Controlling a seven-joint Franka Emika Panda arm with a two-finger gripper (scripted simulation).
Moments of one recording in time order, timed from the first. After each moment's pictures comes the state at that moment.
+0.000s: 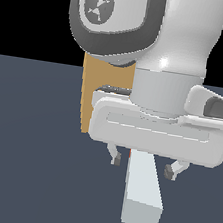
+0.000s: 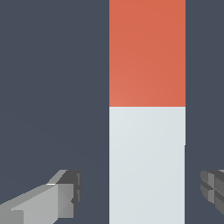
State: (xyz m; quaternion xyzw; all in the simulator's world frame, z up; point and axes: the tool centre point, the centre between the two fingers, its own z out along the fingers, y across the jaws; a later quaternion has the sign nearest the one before) arm 0.068 -0.112 0.046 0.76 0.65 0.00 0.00
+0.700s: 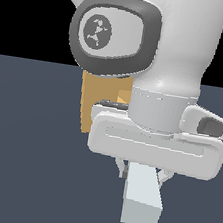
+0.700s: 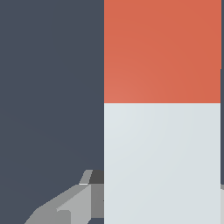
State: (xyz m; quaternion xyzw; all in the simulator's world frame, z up) arm 0.069 -0.113 0.022 0.76 0.65 0.00 0.00
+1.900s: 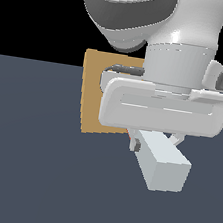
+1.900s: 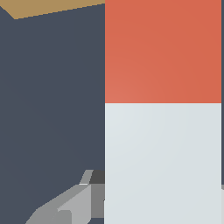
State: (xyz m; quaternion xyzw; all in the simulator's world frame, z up) arm 0.080 -0.097 0.077 0.67 0.74 0.00 0.00
